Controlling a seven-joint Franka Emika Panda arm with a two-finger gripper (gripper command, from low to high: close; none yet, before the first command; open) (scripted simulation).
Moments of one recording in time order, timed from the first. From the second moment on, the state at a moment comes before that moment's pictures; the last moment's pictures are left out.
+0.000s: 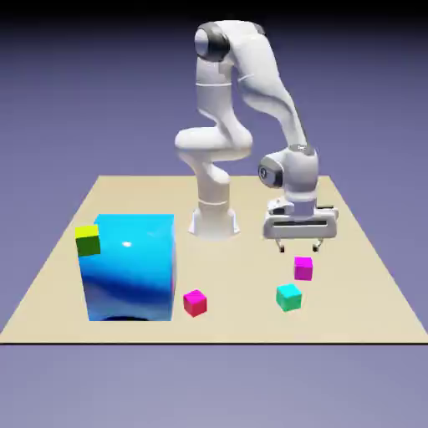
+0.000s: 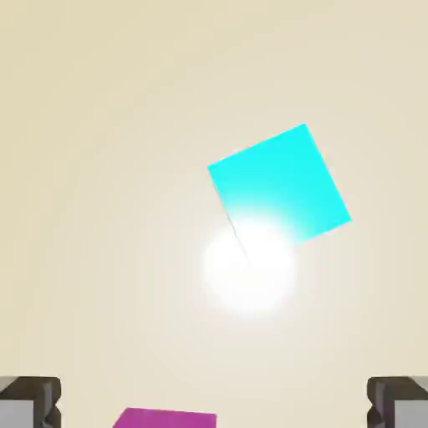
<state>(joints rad) 0.13 0.04 0.61 -2.75 0.03 2.78 1.58</state>
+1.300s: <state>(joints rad) -0.02 0.27 0.45 -2.50 -0.18 2.68 1.48</state>
